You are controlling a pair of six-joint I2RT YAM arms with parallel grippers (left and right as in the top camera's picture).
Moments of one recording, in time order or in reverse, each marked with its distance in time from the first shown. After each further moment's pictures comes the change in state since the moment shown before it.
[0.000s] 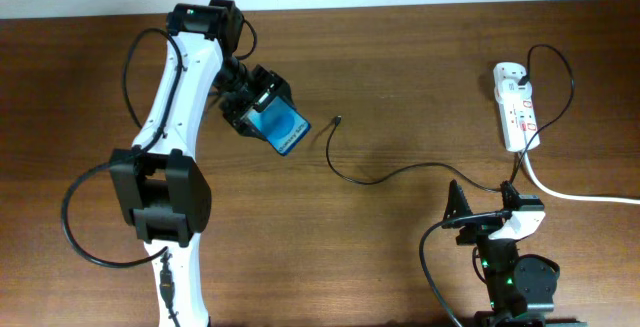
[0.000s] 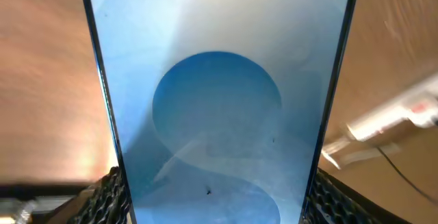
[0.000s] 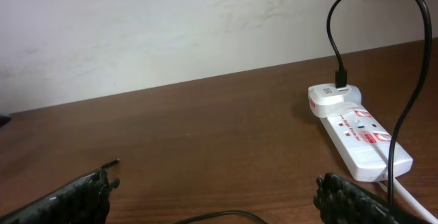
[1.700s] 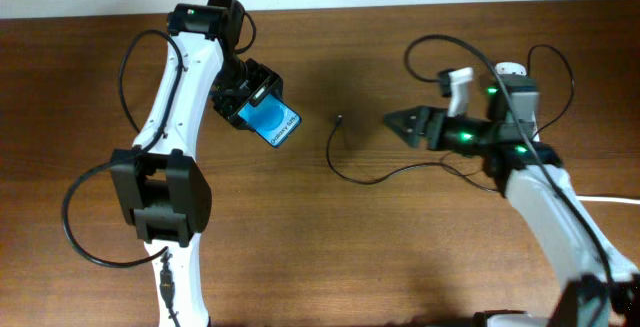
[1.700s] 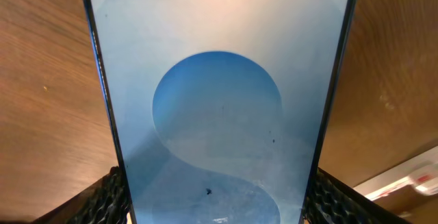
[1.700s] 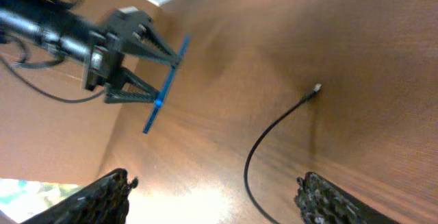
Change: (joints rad) left arm -0.001 0.000 0.002 0.090 -0.146 -0.124; right arm 0.065 1.465 0.909 -0.087 -0.821 0.172
